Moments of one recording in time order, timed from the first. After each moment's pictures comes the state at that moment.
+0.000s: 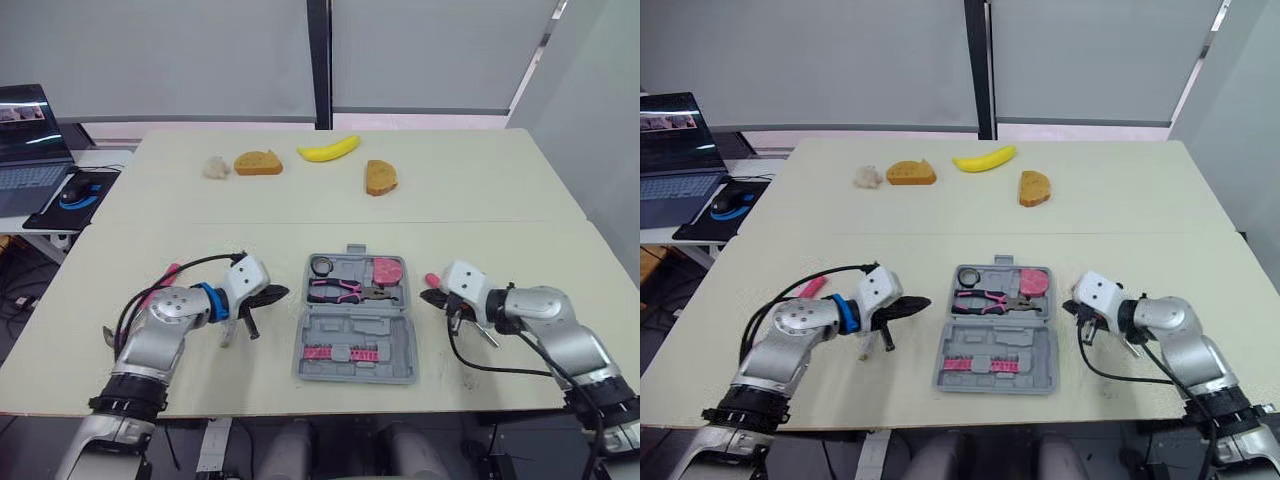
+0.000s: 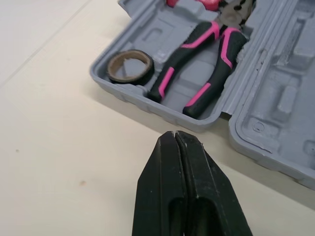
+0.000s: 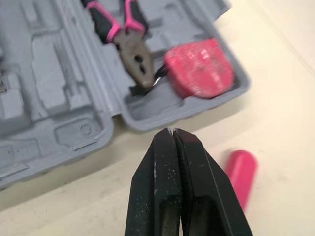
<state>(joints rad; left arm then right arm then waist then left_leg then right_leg) -0.30 0.66 -0.04 0.14 -0.15 0.15 -1.01 -0.26 -0.70 0.08 -0.11 0.07 0.36 0.94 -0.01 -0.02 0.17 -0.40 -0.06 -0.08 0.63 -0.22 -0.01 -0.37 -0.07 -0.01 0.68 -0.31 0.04</state>
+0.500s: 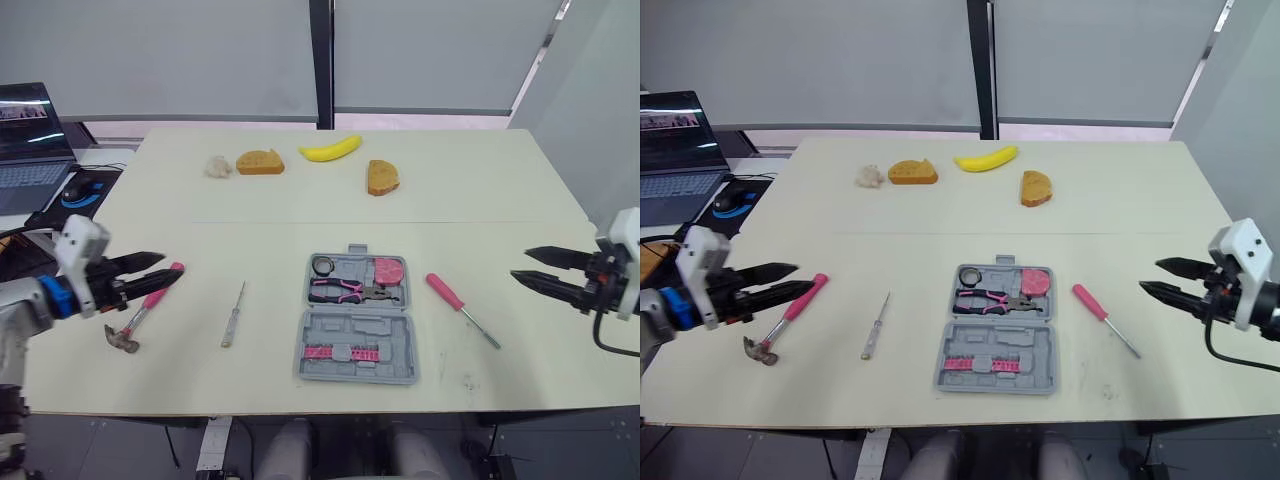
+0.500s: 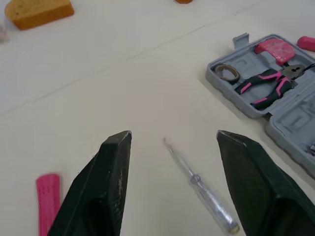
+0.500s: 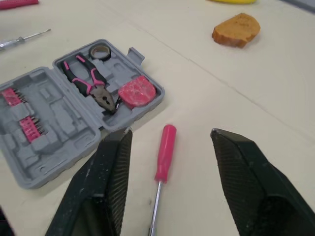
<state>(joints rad) -0.20 1.05 0.40 0.39 -0.47 0.49 -1.19 -0.01 -0.98 -0.55 -0.28 0.52 0.74 1.10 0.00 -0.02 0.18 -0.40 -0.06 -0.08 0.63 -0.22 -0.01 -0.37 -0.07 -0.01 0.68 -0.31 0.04</state>
